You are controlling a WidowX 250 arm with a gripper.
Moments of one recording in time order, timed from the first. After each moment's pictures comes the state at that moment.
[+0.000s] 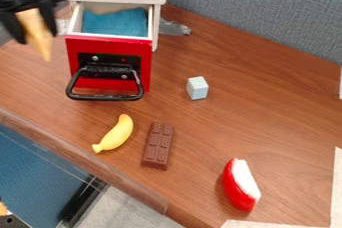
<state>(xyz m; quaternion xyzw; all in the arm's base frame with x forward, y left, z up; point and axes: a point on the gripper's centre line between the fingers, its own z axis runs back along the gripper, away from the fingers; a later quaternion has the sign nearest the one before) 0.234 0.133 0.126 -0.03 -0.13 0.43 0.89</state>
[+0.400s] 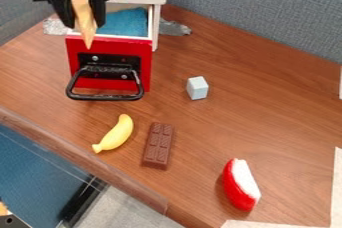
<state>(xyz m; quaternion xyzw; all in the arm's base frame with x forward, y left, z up) 0.284 0.109 0.134 -0.01 -0.17 0.32 0.93</state>
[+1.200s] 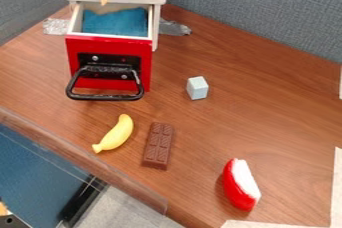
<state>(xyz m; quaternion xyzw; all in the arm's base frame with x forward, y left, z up) 0.362 0.144 0.140 -0.03 -0.11 0.18 0.98</state>
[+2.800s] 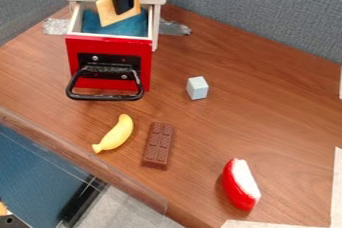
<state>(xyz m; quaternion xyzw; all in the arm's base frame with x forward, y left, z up) 0.341 0.108 0.126 -0.04 -0.11 -0.13 0.98</state>
